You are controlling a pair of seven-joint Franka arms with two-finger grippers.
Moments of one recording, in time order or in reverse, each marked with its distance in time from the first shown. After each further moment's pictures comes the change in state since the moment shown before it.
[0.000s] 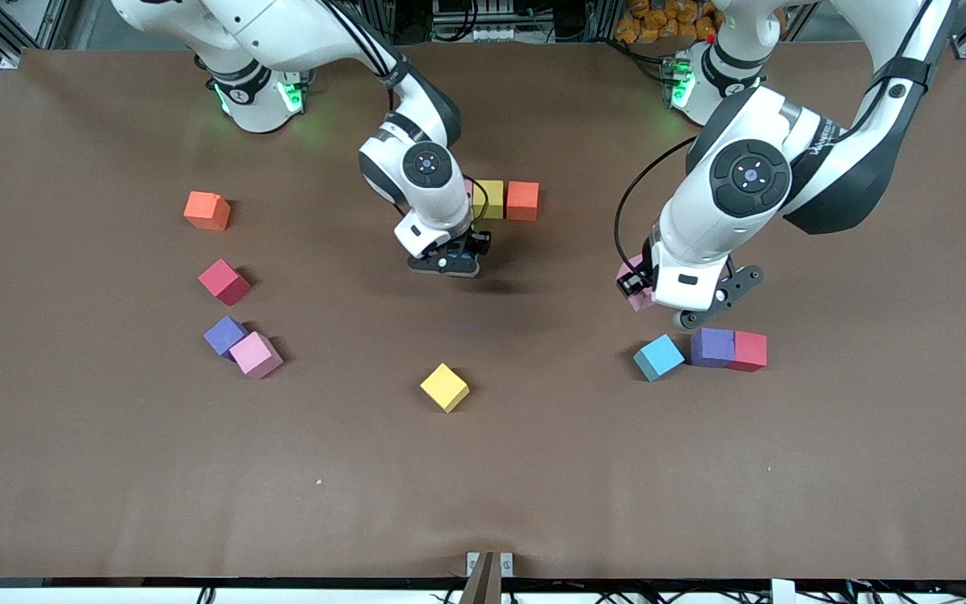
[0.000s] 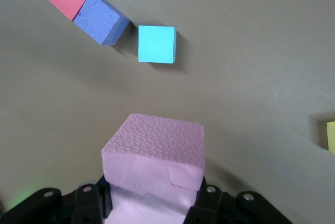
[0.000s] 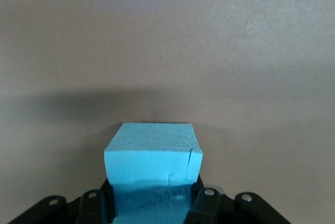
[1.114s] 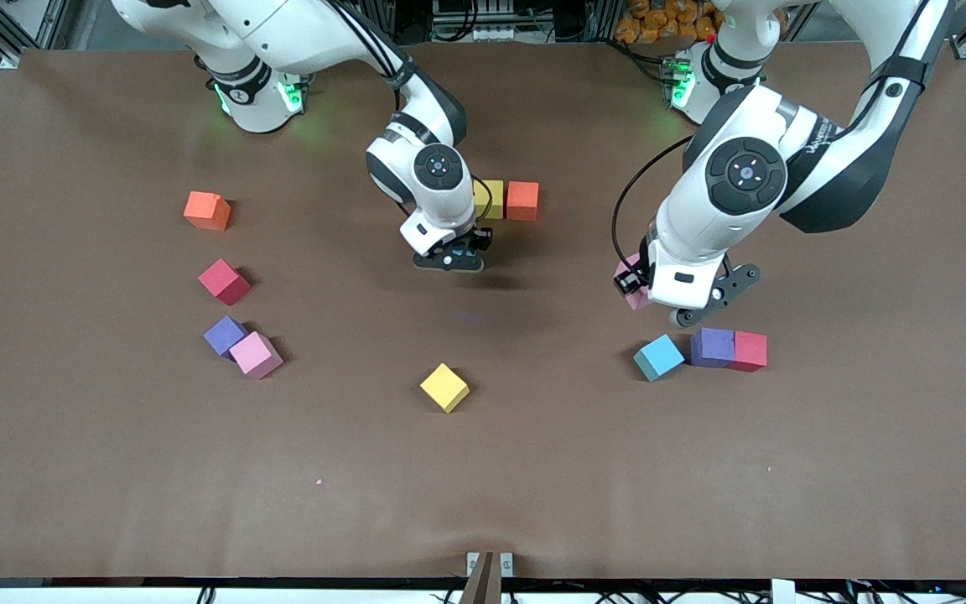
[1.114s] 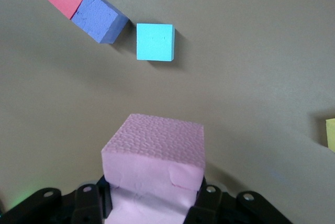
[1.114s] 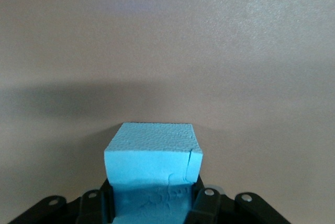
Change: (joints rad) left arm -0.003 0.000 -0.004 0.000 0.000 0.000 0.000; right arm 0.019 0.008 -0.002 0.008 -0.006 -0.054 0.000
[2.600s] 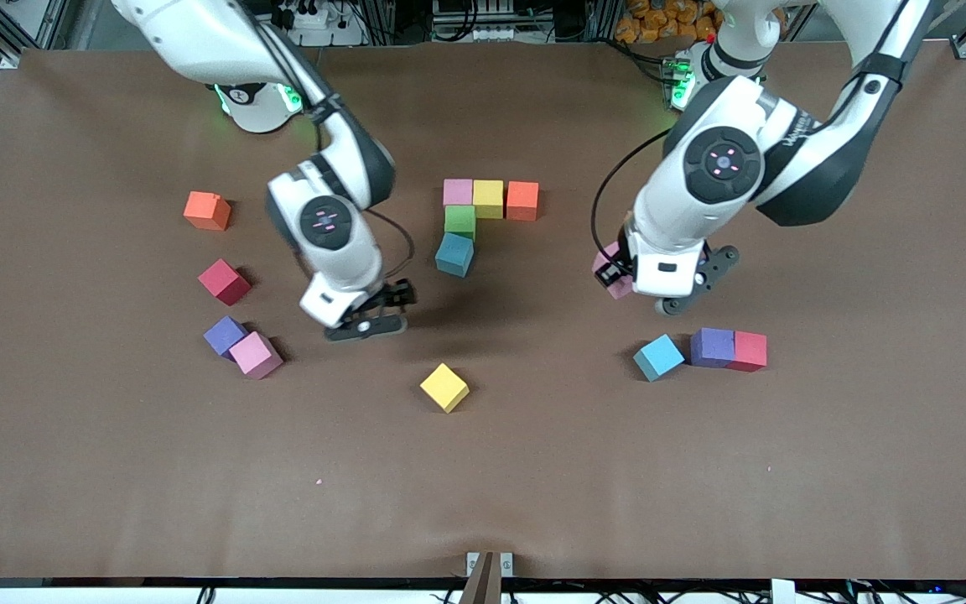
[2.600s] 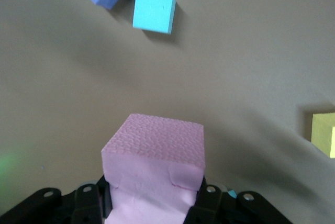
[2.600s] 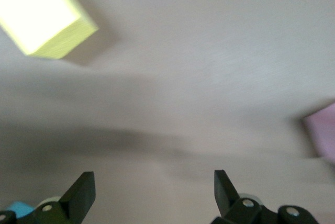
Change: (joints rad) left arm -0.063 0.001 -0.008 0.004 -0.046 0.002 -0.202; right arm -0.232 -0.116 -0.153 0.080 -0.024 -0.146 -0.659
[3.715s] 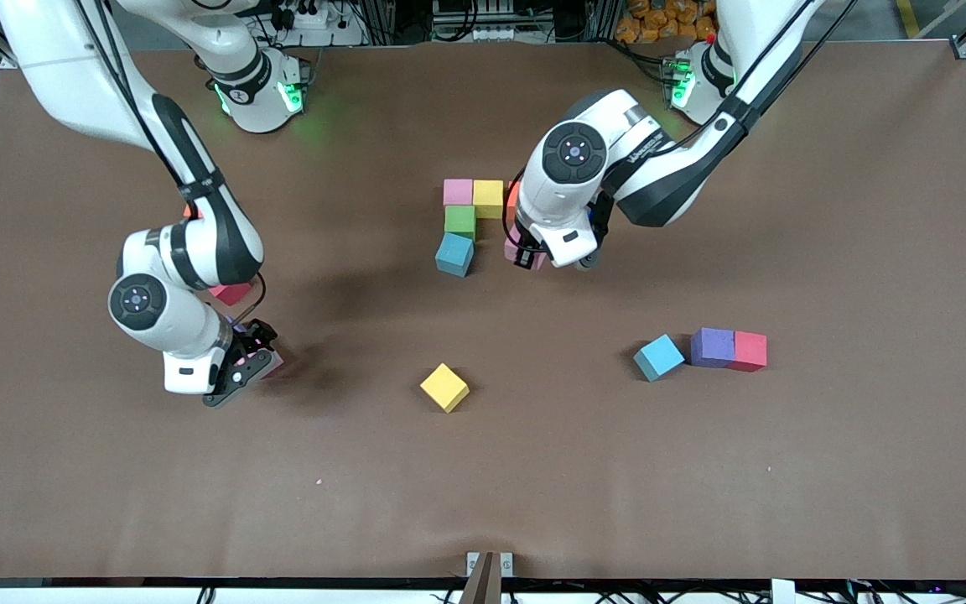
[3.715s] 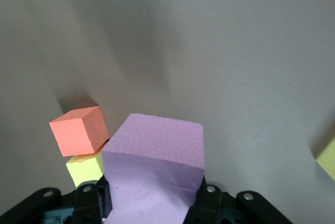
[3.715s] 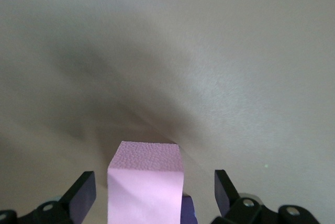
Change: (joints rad) left arm -0.194 0.117 0.001 -0.128 -0.001 0.255 -0.768; right arm -0.298 0.109 -0.035 -0.005 0.000 0.110 -0.836
